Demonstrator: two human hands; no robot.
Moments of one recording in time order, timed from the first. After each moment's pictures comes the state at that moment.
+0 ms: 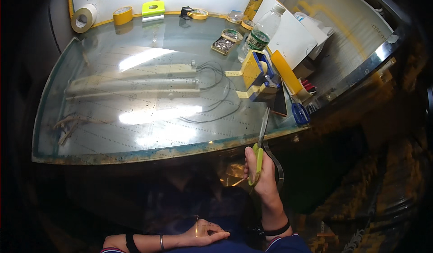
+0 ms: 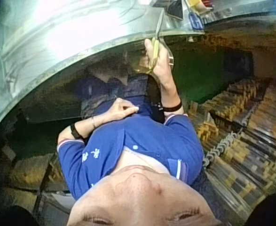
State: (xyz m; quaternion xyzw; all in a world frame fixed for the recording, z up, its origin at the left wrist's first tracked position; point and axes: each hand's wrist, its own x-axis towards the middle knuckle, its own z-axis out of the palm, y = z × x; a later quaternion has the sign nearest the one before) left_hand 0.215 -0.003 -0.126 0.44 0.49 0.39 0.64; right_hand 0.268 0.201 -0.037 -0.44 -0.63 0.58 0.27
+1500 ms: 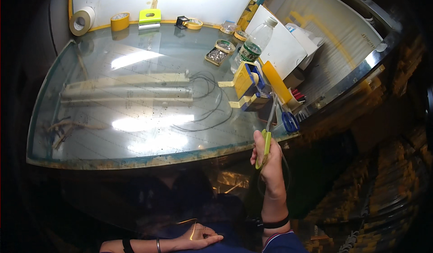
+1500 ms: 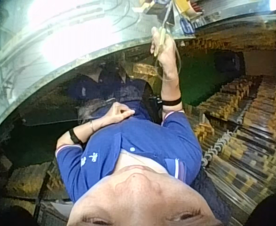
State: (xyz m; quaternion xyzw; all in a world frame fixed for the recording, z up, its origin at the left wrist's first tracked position) left_hand 0.209 0.003 -0.125 0.43 0.52 0.31 0.67; right_hand 0.256 0.240 -0.006 -0.43 -0.64 0.54 0.33
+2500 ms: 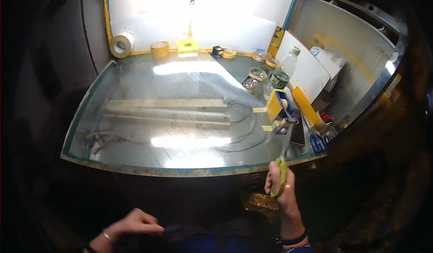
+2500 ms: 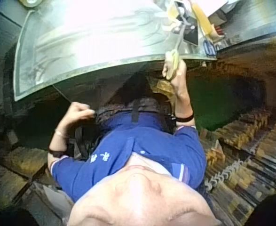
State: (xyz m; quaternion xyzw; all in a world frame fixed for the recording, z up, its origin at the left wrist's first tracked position) left_hand 0.052 -0.123 -0.049 0.31 0.69 0.32 0.57; right_hand 0.256 0.205 -0.005 -0.39 -0.60 0.64 0.28
